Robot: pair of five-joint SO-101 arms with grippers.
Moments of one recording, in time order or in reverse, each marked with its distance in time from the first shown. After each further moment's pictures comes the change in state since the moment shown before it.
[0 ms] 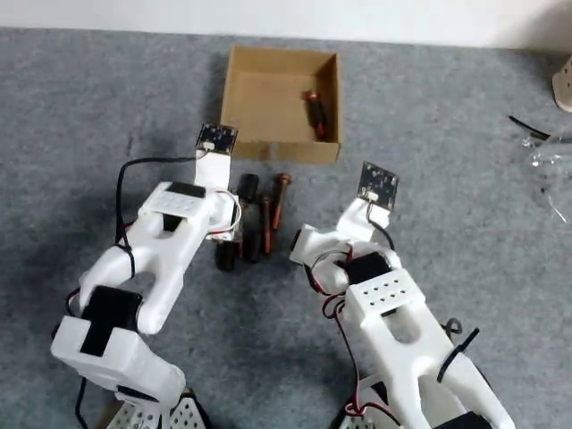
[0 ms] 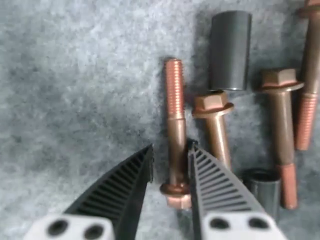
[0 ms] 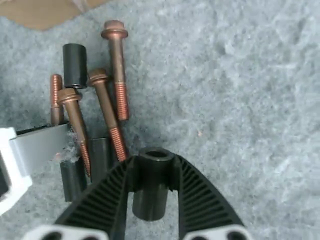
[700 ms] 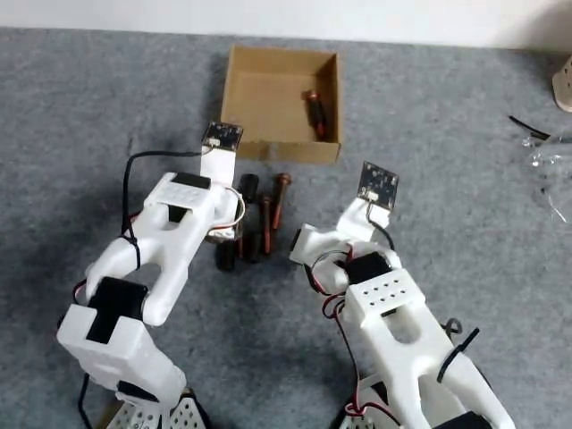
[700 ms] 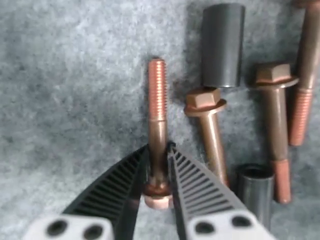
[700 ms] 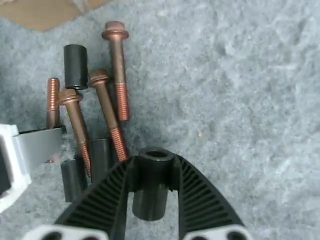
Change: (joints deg) left arm 0.4 2.3 -3.9 4.2 -0.2; right arm 0.1 0.0 0.0 -0.1 0.1
